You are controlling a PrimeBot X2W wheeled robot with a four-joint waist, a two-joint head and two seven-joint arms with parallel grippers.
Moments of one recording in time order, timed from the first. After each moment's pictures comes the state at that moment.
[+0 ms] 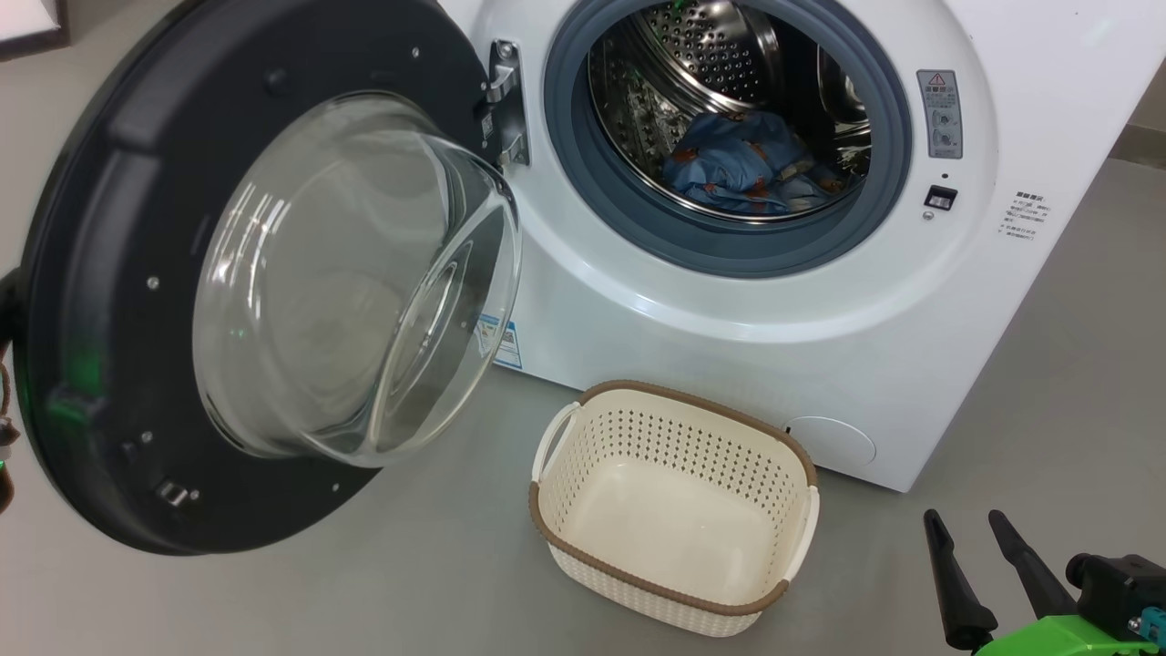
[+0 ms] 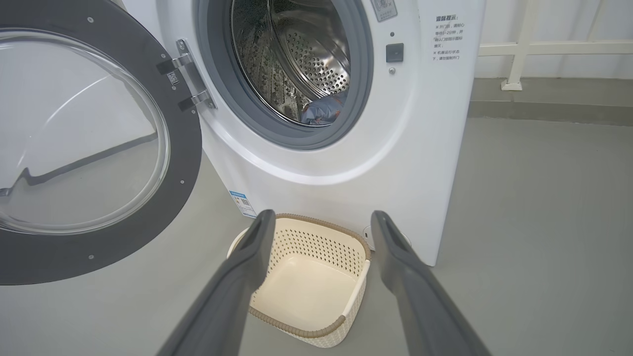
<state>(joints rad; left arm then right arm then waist) -0.84 0.39 0.29 0.93 -1.38 -0.01 0.65 0.18 -0.04 -0.09 -0.01 0.29 0.13 0.06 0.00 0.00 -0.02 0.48</state>
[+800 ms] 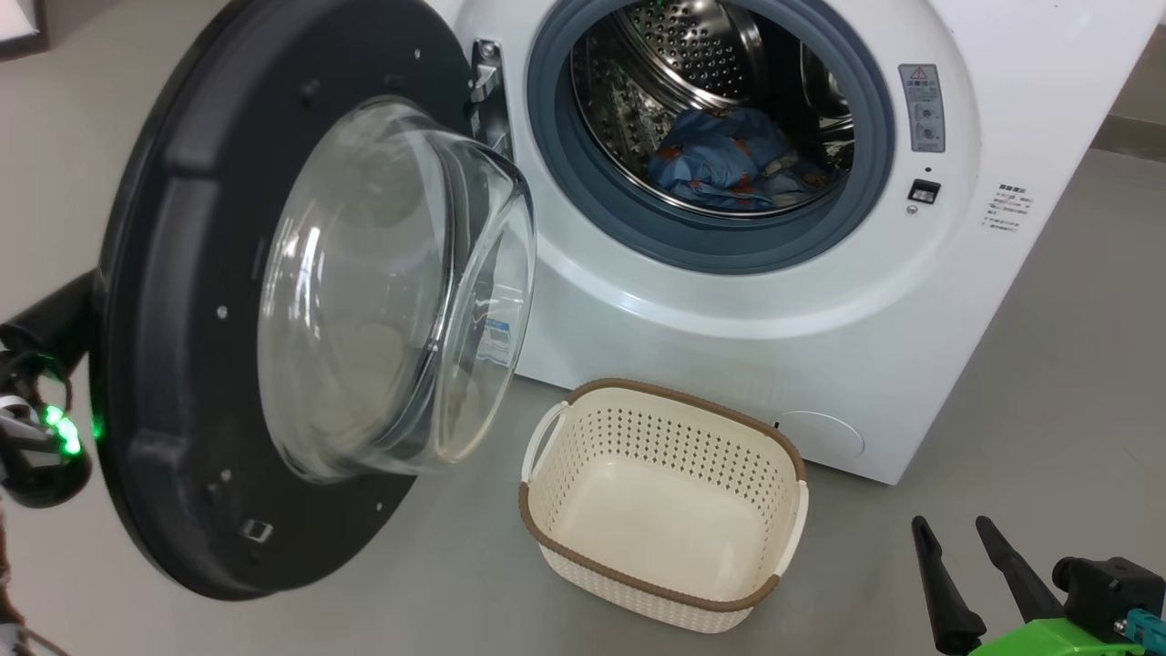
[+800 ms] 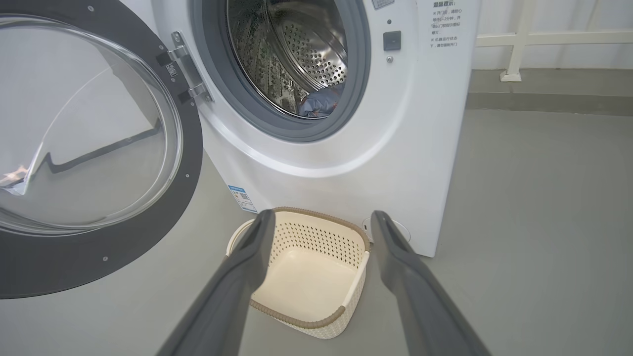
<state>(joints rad) -0.76 0.32 0.29 0.70 -1.51 0.04 0.93 0.18 -0.04 -0.08 0.00 0.29 0.13 0.06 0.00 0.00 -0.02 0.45</state>
